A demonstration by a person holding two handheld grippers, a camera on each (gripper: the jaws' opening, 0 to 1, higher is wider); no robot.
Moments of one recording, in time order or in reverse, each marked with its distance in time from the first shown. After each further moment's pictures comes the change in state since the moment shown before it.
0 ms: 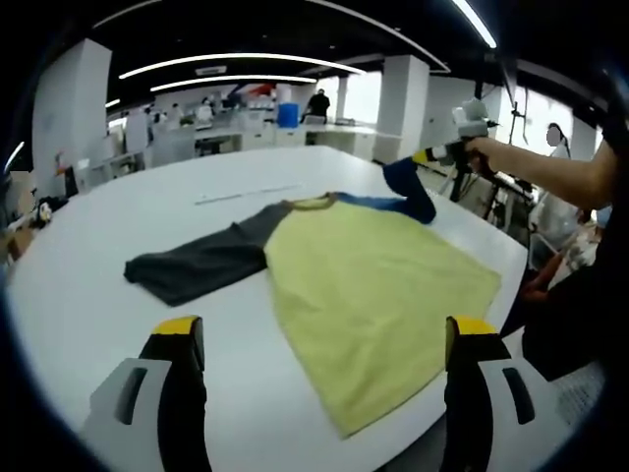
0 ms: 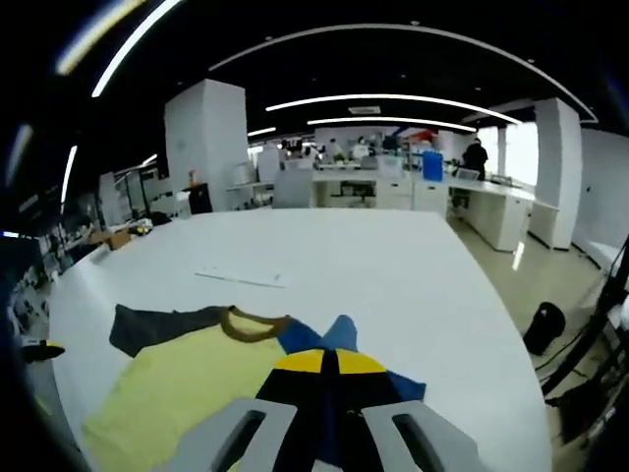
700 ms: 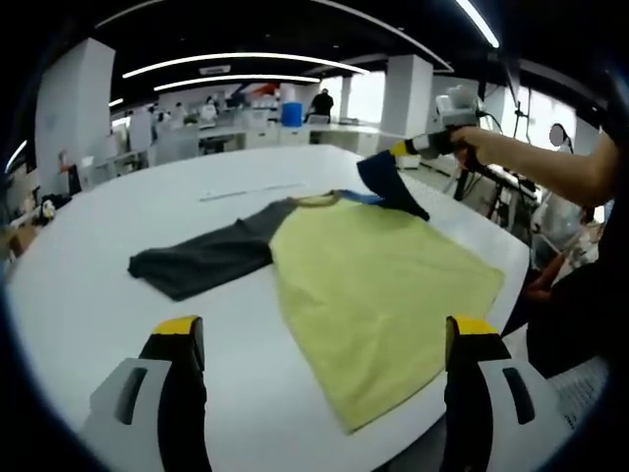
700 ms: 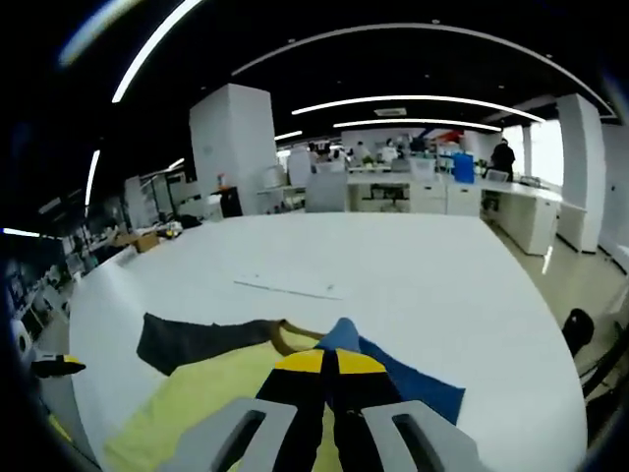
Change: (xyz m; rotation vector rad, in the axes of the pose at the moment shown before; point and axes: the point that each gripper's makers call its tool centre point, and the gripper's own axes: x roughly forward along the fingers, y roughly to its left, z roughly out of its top) left arm -0.002 0.006 -0.007 -0.006 0.006 0.014; right arm 0.029 0.073 0.014 -0.002 -0.014 0.130
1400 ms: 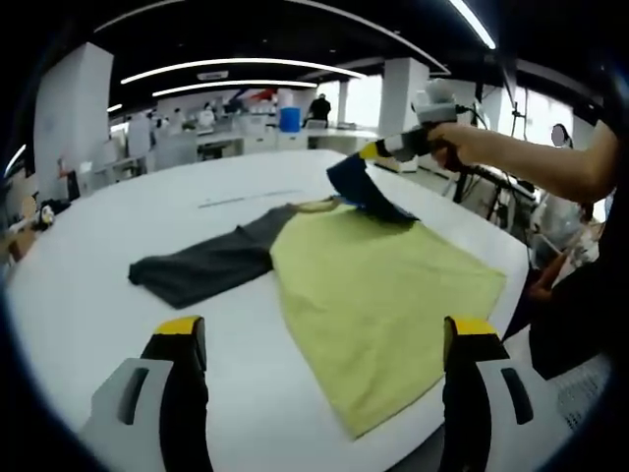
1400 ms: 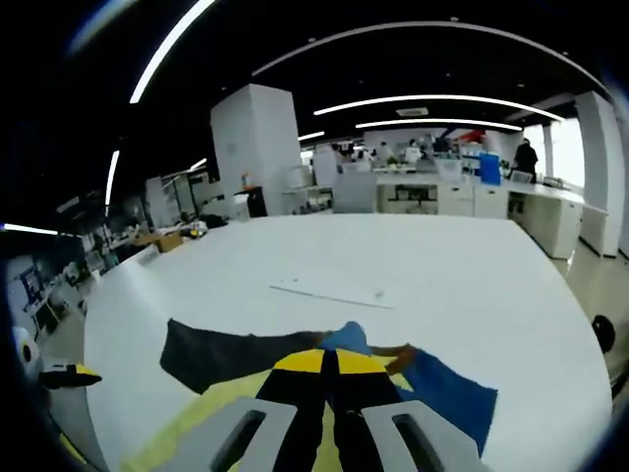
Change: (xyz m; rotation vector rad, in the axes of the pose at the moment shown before) left arm 0.002 0.003 0.005 0.014 -0.022 -0.004; right arm 0.037 0.060 0.006 -0.017 0.000 0.113
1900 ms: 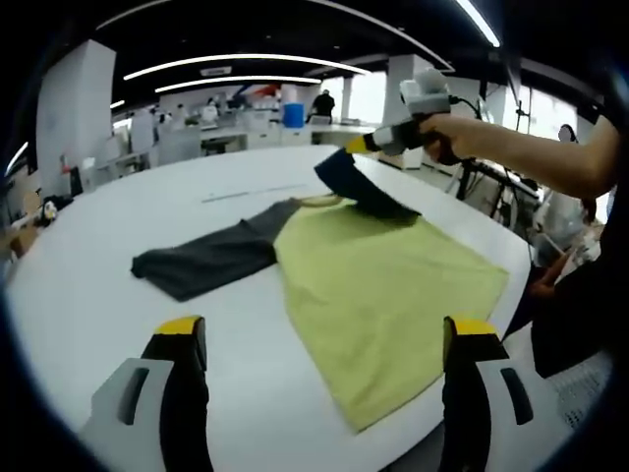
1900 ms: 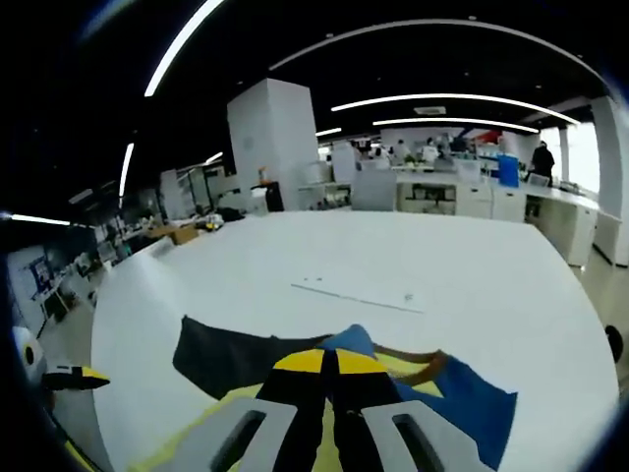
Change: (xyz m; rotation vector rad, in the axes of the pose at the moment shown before) left arm -0.002 0.001 -0.005 -0.005 0.021 0.013; right arm 0.018 0.032 0.002 -0.033 0.014 0.061
